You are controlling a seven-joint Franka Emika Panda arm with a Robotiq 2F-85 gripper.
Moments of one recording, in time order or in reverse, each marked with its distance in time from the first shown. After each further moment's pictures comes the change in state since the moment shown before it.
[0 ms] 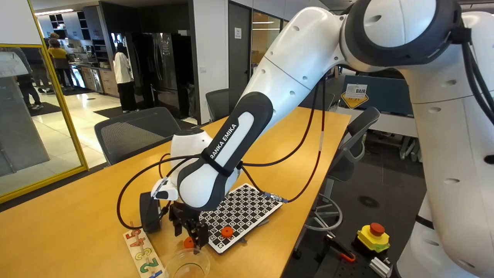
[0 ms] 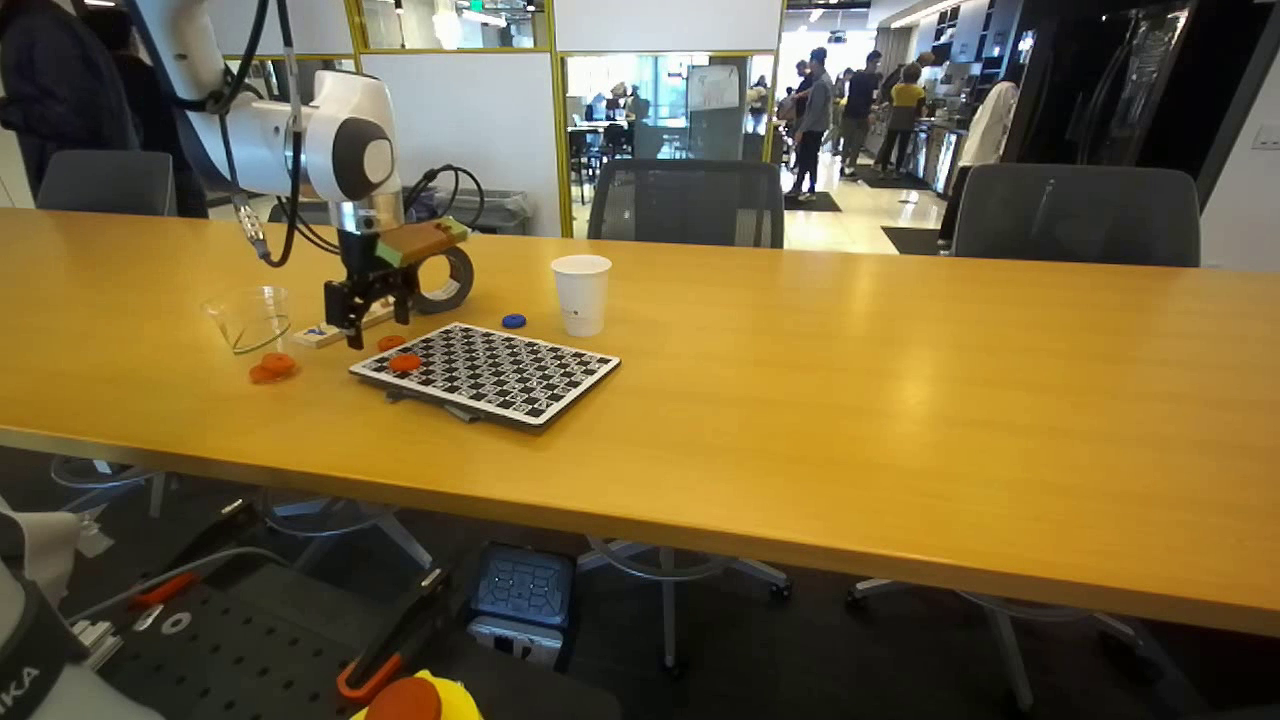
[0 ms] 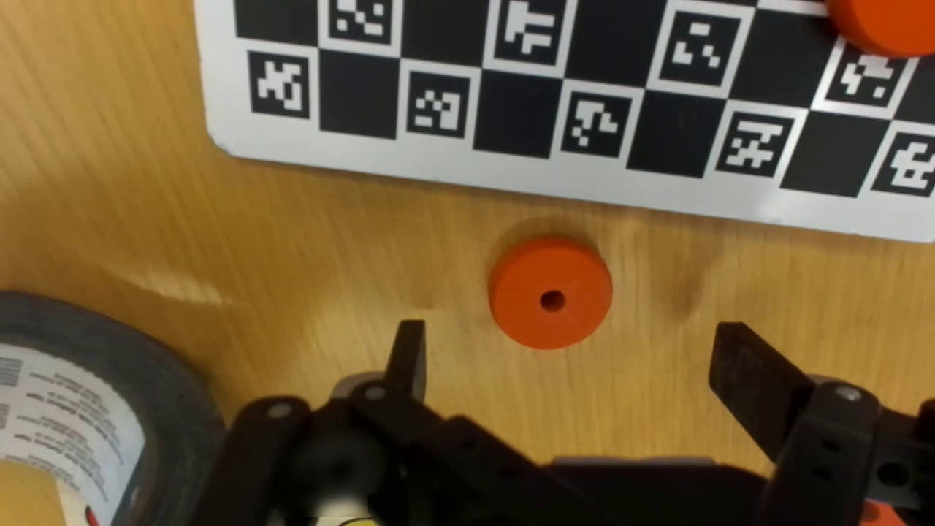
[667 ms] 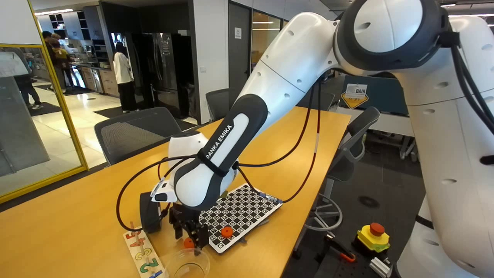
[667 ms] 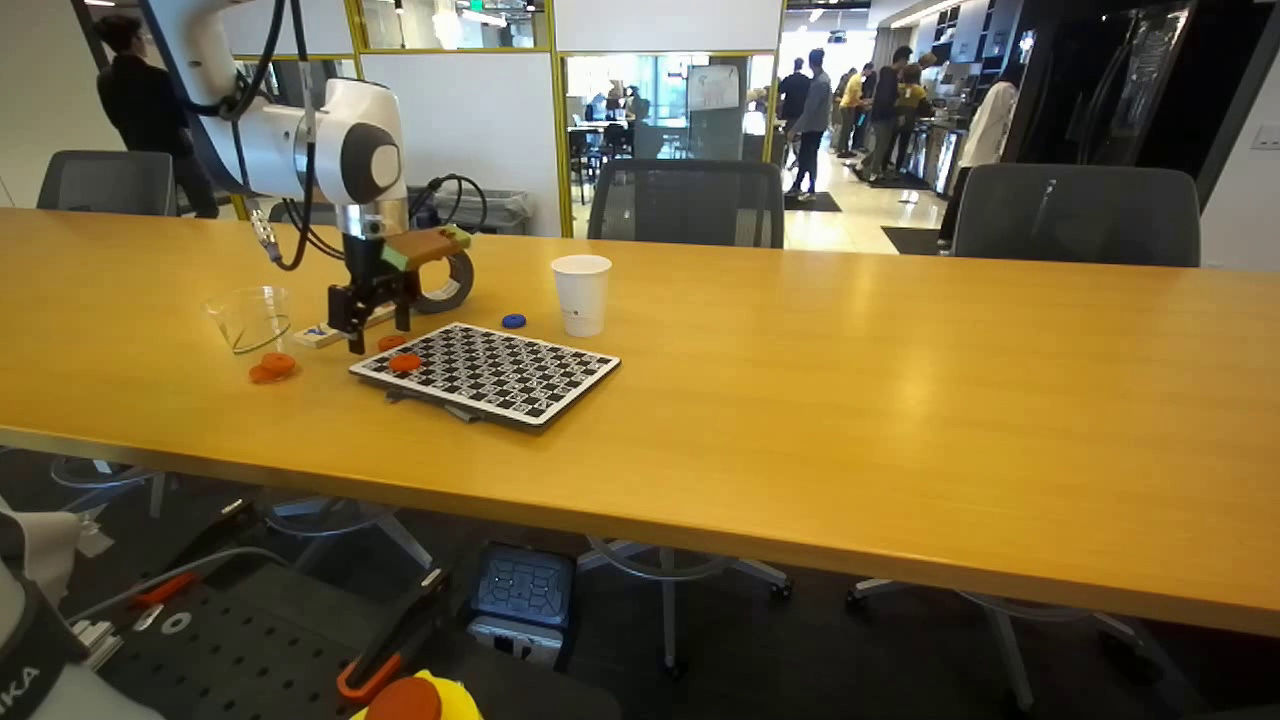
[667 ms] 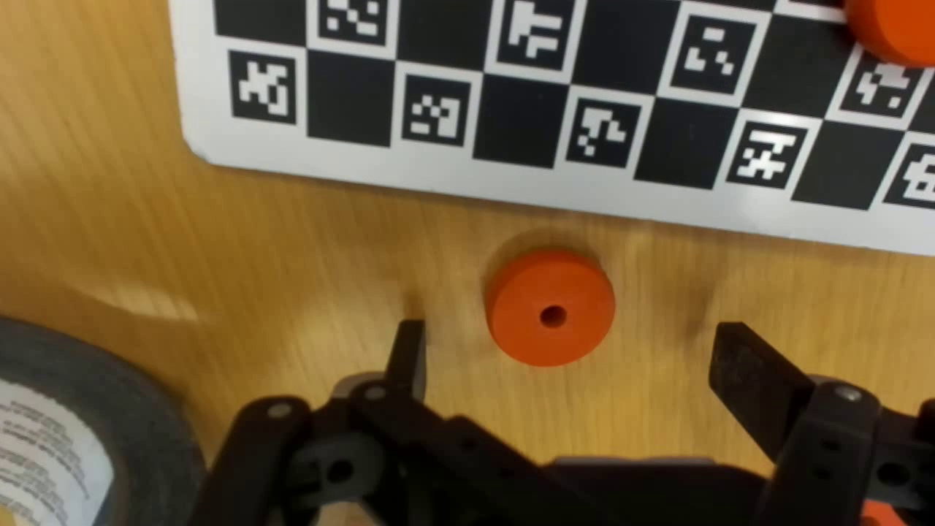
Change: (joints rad) arm -0.003 0.033 0.001 0.038 0.003 -0.049 -0.021
